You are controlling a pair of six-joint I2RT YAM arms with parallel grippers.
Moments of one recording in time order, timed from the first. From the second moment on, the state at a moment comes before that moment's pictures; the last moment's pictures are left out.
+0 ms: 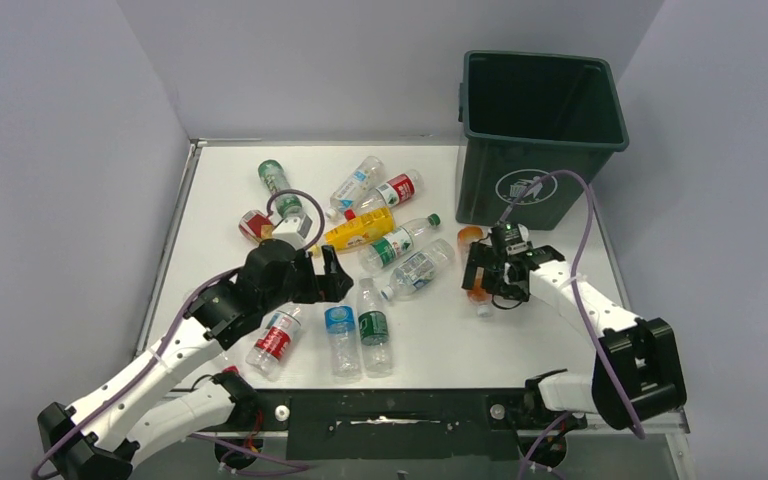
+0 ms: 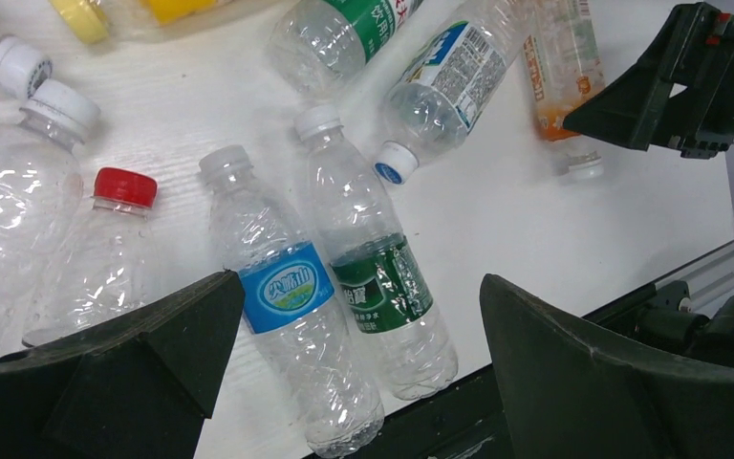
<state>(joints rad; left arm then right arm) -0.72 0.88 0.83 -0.54 -0.10 -0.64 0.30 1.27 0.77 -0.62 0.09 0.49</state>
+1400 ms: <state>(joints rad) -0.74 0.80 0.77 -0.64 0.09 -0.71 0.74 1.05 0.76 -0.75 0.33 0.71</state>
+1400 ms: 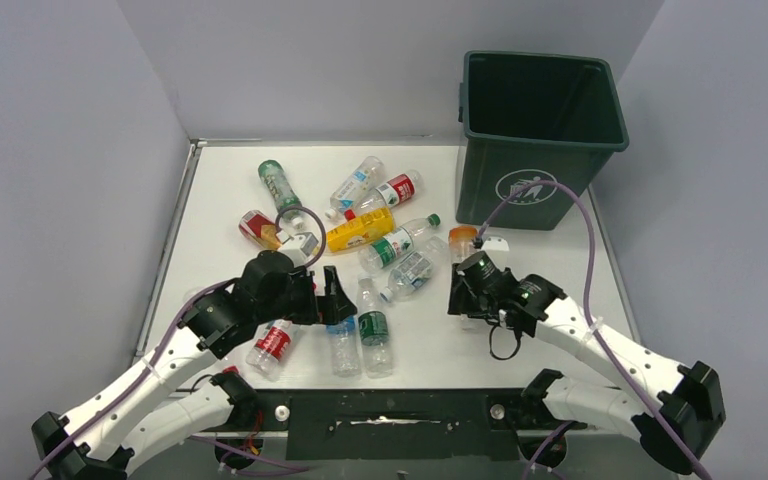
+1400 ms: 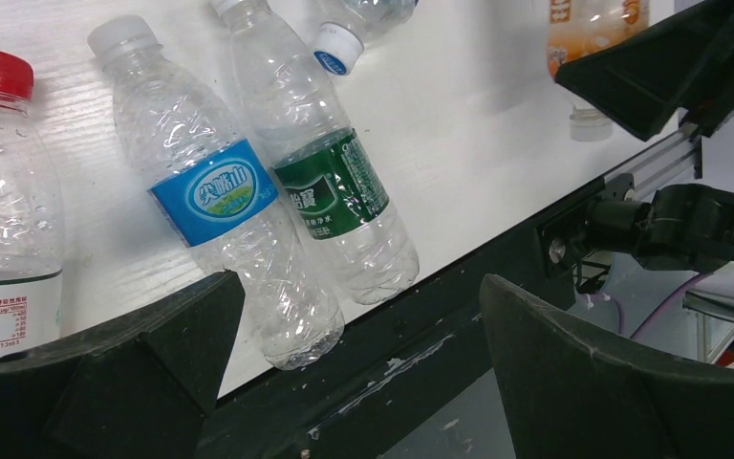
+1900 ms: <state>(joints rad) -0.75 0.82 0.79 -0.63 0.06 -0.68 0.77 0.77 0.98 -0.88 0.26 0.70</state>
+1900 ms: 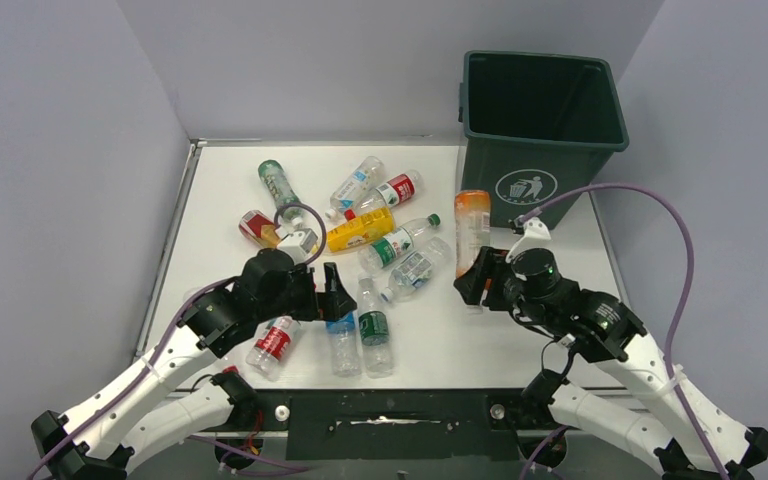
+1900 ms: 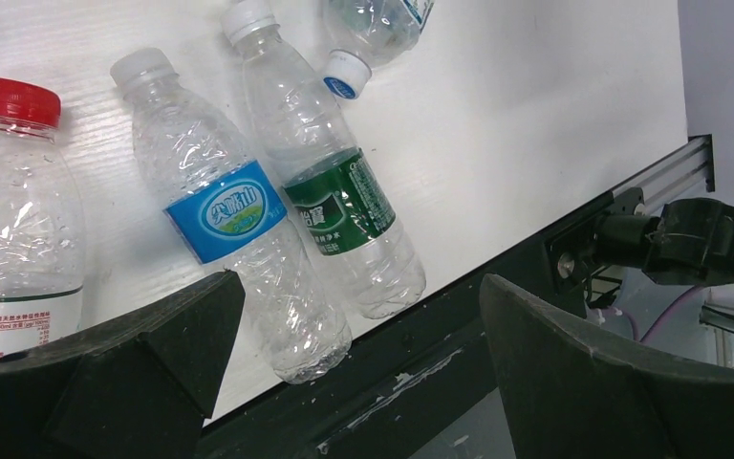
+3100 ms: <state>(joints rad) -0.75 0.85 0.81 -0.59 0.02 -0.75 0.35 1.37 1.91 -0.78 0.06 0.28</state>
